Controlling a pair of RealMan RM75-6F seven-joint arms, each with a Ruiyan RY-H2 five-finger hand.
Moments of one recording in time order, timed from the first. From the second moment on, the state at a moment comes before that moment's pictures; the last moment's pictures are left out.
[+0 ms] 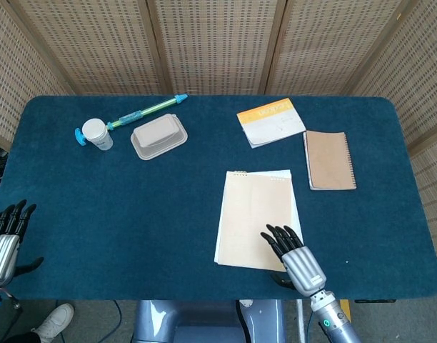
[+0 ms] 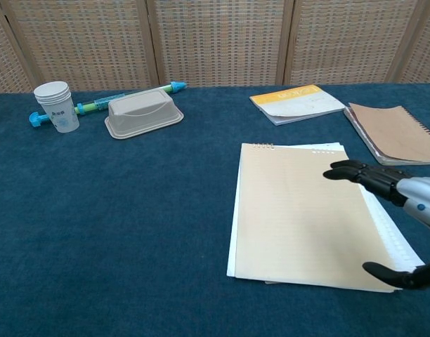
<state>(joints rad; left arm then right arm) -0.07 -1.08 -0.01 -1.79 1.44 1.47 0.31 0.23 -1.53 -0.02 -1.64 -1.67 1.26 -0.19</state>
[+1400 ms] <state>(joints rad) -0.07 -1.08 -0.02 -1.78 1.44 1.46 0.31 0.27 -1.69 -0.03 -1.40 -1.54 1.17 -0.13</state>
